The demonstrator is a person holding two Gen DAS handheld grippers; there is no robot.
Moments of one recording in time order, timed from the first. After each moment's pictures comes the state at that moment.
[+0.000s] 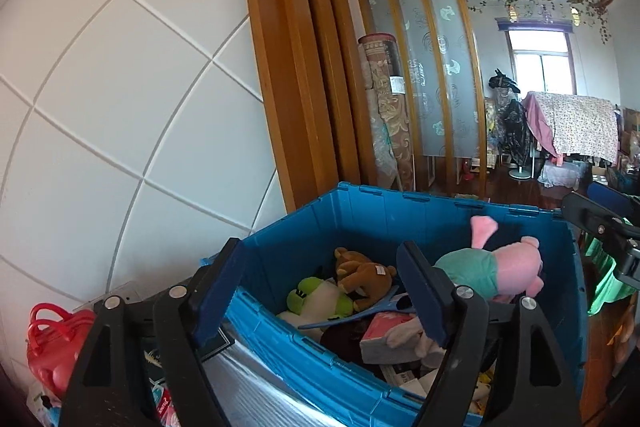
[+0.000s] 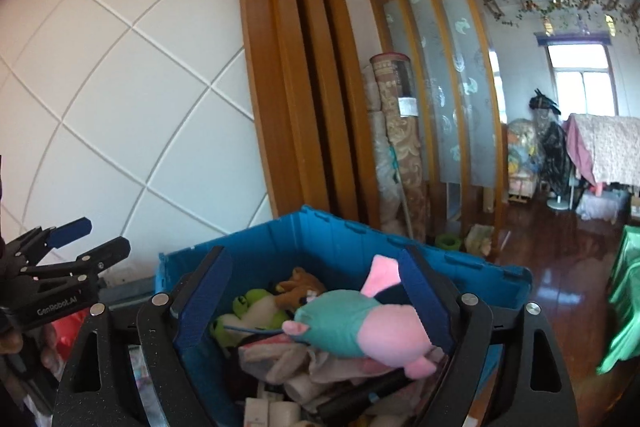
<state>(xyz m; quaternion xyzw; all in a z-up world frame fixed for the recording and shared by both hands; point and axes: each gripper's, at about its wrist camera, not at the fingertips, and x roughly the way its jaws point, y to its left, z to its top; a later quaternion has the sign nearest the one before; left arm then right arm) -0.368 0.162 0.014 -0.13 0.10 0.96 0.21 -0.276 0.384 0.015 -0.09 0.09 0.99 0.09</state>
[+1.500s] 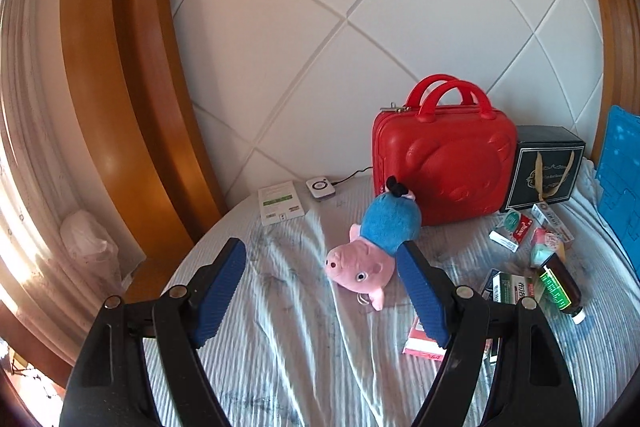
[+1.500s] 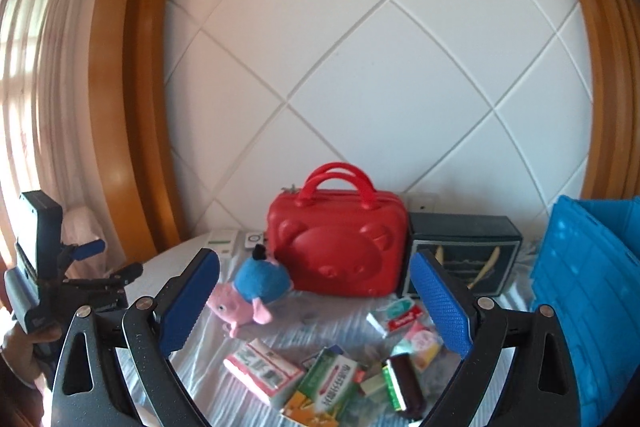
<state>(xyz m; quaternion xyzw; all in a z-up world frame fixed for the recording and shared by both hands) -0.254 -0.374 -0.133 -0.28 0.00 0.93 -0.23 -0.317 -0.118 -0.059 -0.16 -0.05 0.93 -0.31</state>
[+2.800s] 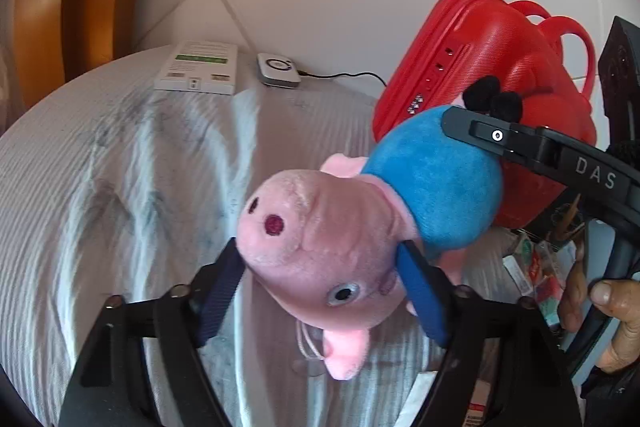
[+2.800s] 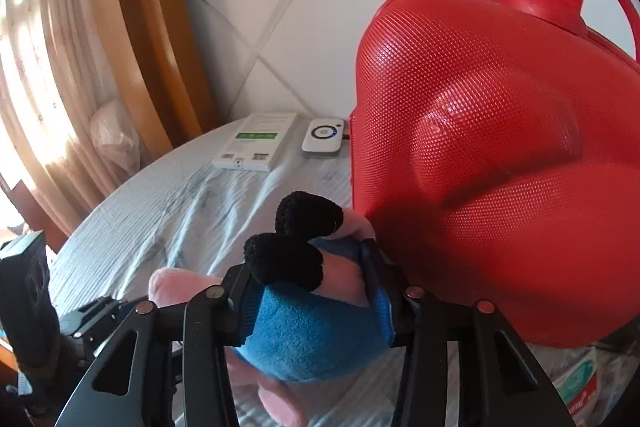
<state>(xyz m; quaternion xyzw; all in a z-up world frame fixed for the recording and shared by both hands) -0.409 -0.483 -0.329 -0.34 -0.25 0.90 -0.12 -0.549 -0.369 -0.257 -0.35 -0.13 0.81 -0.46</state>
